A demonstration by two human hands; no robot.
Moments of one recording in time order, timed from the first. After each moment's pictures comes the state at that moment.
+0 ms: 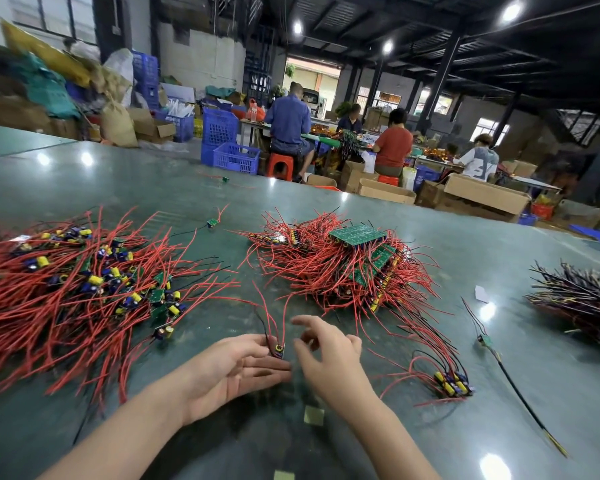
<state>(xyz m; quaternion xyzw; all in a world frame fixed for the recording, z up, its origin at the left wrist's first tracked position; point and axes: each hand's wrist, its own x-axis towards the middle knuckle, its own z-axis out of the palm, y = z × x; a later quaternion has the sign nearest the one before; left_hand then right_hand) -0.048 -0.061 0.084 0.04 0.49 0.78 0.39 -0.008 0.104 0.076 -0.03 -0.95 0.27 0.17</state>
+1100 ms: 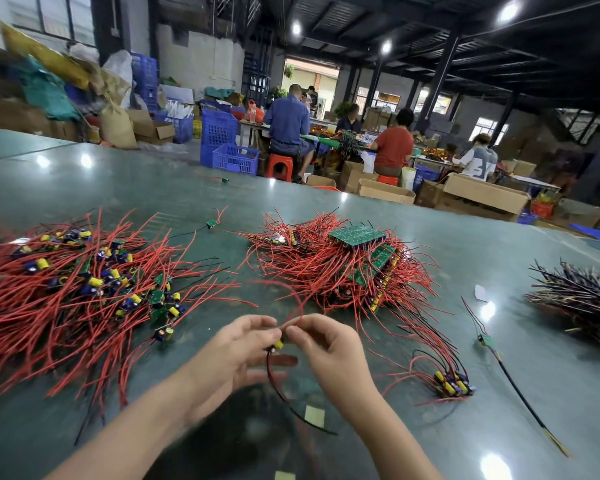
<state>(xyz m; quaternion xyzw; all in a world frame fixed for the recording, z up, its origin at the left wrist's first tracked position) -0.040 -0.060 0.090 0.13 0.52 0.79 0.29 0.005 0.090 0.105 0.04 -0.84 0.51 0.20</state>
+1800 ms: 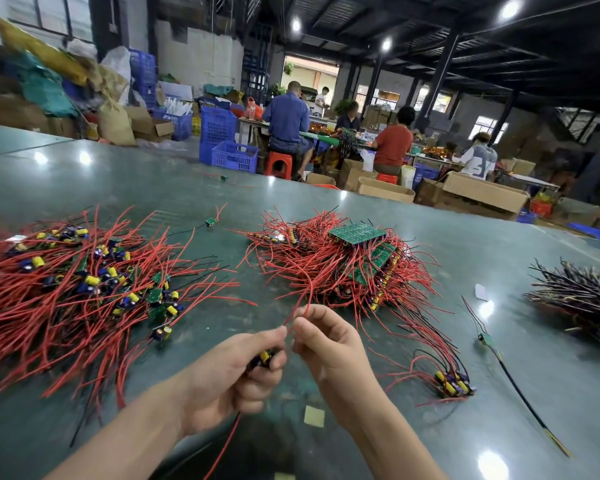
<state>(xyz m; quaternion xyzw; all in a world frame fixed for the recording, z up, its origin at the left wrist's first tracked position) -0.024 -0.062 0.114 0.16 0.53 0.72 0.42 0.006 0.084 0.107 0.04 -0.58 0.81 0.11</state>
